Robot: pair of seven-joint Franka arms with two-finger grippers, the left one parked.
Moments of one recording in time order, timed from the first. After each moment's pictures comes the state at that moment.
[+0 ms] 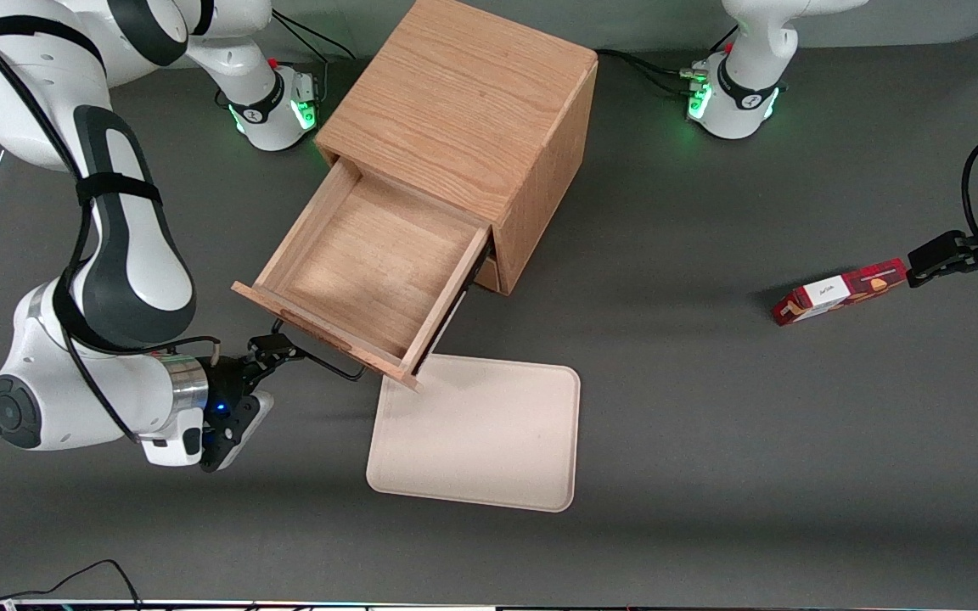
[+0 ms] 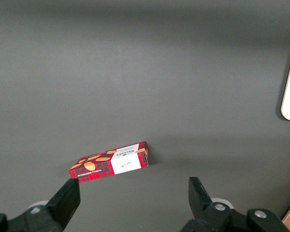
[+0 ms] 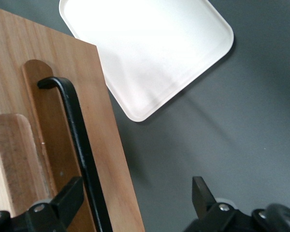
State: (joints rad) arm 0.01 0.74 0.25 -1.07 0.19 1.55 -0.58
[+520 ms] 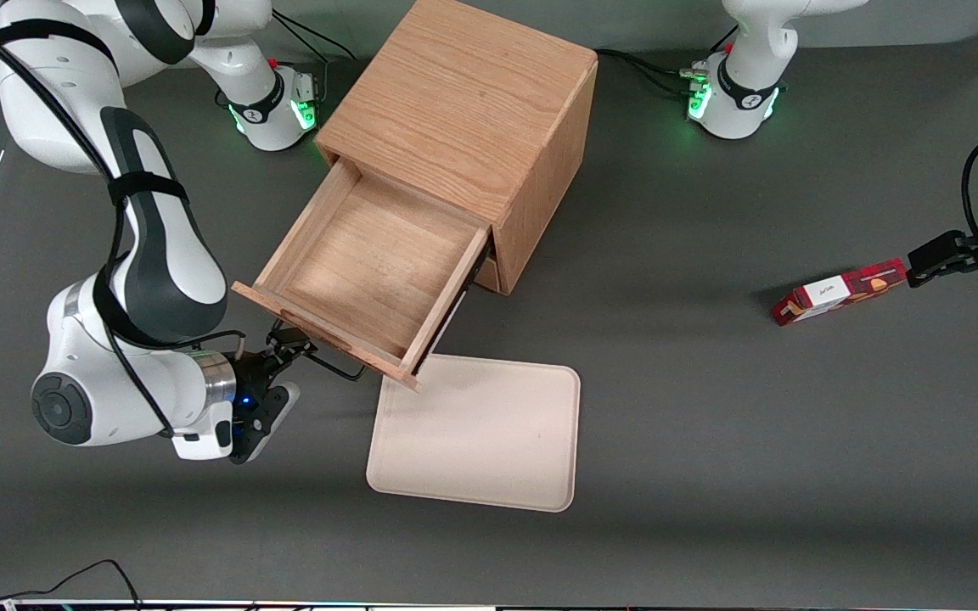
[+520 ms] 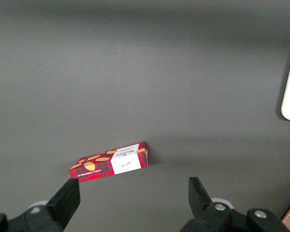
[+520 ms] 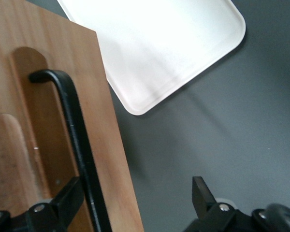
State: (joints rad) arm 0.03 0.75 0.27 -1.07 0.12 1.55 -0.58
